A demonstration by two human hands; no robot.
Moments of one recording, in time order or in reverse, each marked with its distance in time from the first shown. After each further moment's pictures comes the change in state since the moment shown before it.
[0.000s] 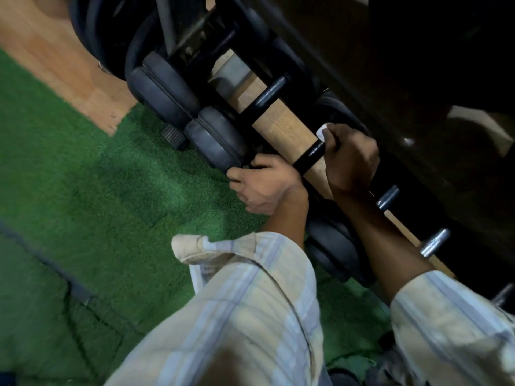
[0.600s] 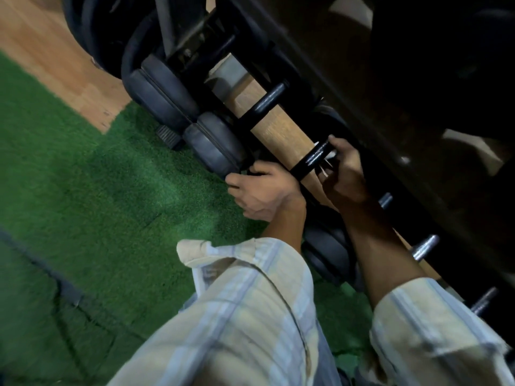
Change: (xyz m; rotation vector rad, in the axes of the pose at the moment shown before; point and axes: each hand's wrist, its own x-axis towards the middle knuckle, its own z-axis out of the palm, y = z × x) left_hand -0.003 0.001 -0.003 0.014 0.002 0.010; right_hand 0.014 0.001 0.007 1.245 -0.428 1.372
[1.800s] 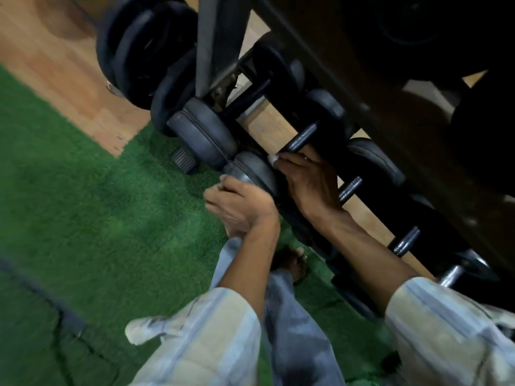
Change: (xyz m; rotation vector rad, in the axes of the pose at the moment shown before) left_hand 0.119 0.024 -0.026 -0.259 -0.013 -0.027; right_hand -0.029 0.037 0.108 -1.317 -0.289 -1.447
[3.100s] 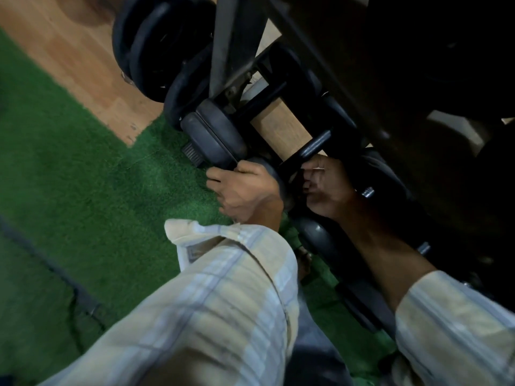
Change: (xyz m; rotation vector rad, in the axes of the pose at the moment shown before) left_hand 0.021 0.030 0.028 0.402 0.155 0.223; right_hand 0.039 0.001 -0.020 1.322 -0.401 1.425
